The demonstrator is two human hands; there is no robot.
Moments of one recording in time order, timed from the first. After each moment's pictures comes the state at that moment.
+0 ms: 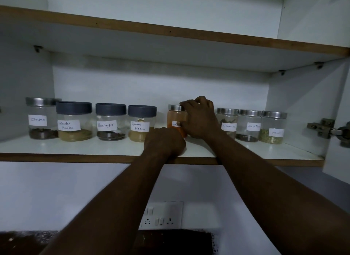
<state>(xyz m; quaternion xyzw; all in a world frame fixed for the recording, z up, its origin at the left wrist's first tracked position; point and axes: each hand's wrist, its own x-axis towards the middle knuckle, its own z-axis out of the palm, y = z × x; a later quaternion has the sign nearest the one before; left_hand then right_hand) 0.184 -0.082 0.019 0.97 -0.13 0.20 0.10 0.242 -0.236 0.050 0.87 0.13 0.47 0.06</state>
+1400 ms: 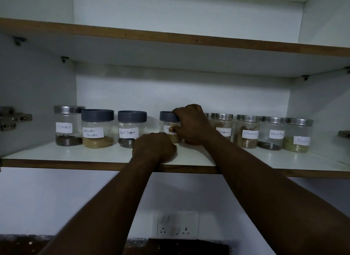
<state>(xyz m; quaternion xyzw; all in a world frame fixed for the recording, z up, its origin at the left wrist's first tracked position) 0.205 0.003 0.013 0.96 -0.08 0.25 0.11 0.261 -0.155 0.061 0.89 0.22 0.41 0.01</state>
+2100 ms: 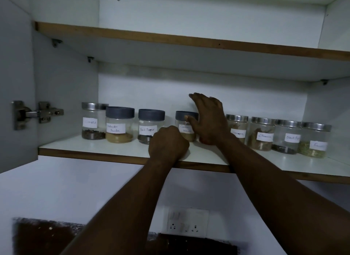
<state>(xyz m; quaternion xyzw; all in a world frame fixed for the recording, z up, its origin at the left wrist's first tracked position) 0.184 0.011 0.014 0.92 -0.05 0.30 0.24 0.246 -0.149 0.060 0.84 0.21 0.50 -0.05</state>
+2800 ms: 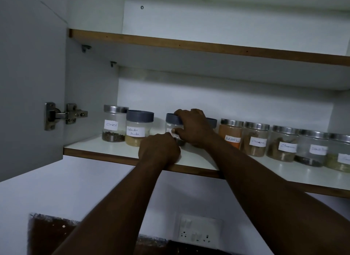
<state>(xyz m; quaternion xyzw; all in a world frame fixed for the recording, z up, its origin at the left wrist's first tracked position) 0.194 0.085 0.010 0.95 -0.02 0.28 0.10 0.260 -0.051 0.062 0.88 0.27 0.39 -0.04</state>
